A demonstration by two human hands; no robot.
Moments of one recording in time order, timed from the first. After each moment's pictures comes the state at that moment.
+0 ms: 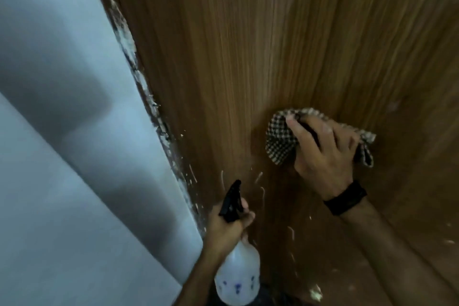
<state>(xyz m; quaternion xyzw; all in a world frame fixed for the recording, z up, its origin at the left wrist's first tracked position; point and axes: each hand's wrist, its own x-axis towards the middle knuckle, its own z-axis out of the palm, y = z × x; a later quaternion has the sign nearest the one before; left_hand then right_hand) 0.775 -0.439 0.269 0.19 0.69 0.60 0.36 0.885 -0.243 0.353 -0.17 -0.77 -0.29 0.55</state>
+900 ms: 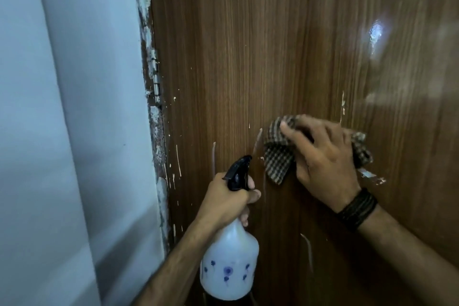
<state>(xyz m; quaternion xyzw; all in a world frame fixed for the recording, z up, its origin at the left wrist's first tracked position) 0.750 -0.403 0.158 0.42 0.63 0.61 0.23 0.890 -0.240 0.190 -0.11 -0.77 -0.28 0.57</state>
